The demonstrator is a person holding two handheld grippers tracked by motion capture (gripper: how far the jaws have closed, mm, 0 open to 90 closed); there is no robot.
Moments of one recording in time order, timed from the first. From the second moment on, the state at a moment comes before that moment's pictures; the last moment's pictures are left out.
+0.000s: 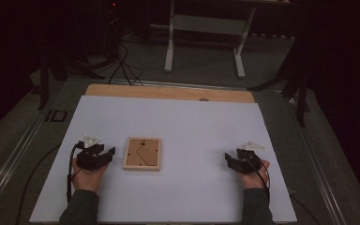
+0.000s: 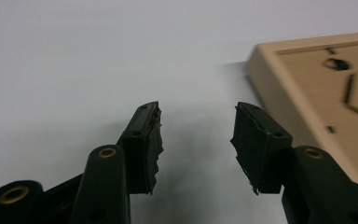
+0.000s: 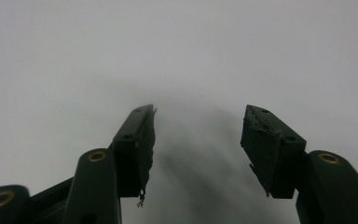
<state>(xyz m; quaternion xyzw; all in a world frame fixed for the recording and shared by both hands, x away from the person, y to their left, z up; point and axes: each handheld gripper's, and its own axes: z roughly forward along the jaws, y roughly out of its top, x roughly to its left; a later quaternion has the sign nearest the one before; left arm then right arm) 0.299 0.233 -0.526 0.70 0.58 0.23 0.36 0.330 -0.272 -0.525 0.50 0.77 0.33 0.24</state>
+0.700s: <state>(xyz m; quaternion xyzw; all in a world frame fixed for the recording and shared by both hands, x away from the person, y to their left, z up) 0.301 0.218 -0.510 0.73 0.53 0.19 0.39 0.320 -0.272 -0.505 0.46 0.75 0.39 0.25</state>
